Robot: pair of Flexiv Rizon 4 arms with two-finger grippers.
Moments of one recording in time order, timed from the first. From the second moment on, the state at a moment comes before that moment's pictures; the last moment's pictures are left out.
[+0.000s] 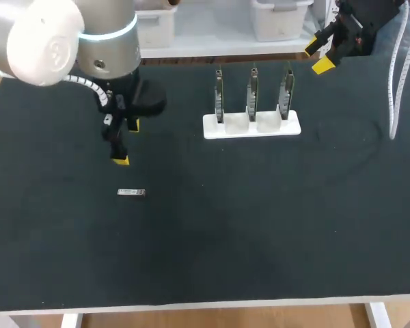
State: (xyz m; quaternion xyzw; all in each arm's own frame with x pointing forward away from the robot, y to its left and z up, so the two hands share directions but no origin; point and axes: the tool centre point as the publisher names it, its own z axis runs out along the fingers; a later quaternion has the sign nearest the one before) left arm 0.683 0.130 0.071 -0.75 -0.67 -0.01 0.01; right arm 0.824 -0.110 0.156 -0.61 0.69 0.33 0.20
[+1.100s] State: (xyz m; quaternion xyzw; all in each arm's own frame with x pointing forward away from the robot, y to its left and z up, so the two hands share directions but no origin) left arm 0.634 0.137 0.027 -0.73 -0.68 -0.02 0.02; right arm 0.824 -0.110 0.156 -0.61 0.69 0.33 0.20
